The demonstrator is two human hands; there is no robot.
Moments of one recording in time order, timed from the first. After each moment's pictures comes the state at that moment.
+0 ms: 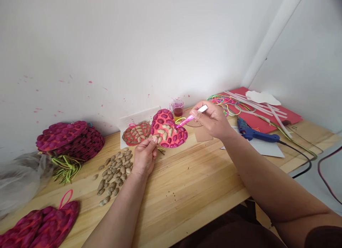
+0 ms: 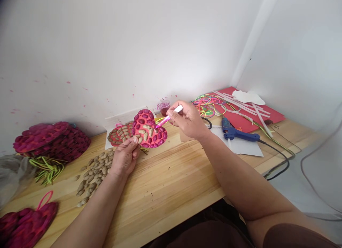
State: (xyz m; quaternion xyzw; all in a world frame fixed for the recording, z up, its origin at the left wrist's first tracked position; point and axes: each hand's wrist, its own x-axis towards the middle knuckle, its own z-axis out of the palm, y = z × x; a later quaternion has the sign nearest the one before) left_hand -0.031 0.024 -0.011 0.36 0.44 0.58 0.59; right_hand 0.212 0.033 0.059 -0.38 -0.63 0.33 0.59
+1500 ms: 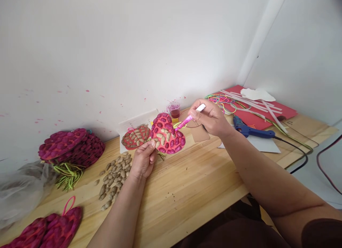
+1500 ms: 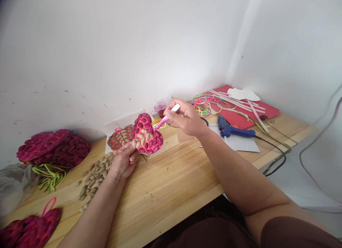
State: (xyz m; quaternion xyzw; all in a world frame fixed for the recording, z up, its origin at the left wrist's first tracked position) left_hand -0.038 0.024 -0.009 0.36 0.42 0.52 0.65; right_hand 0.221 0.030 0.064 -0.33 -0.66 0.35 0.58
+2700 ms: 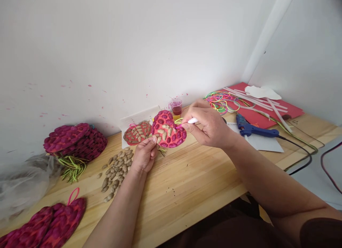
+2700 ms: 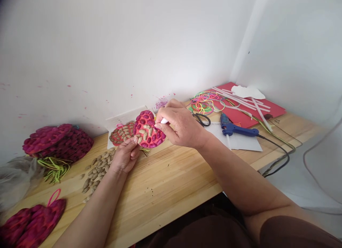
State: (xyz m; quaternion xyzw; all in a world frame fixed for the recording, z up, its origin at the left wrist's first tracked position) left_hand -0.037 0.023 -0.004 0.34 0.42 0.53 0.65; right_hand 0.208 0.012 0.069 -0.30 -0.82 -0.01 0.48
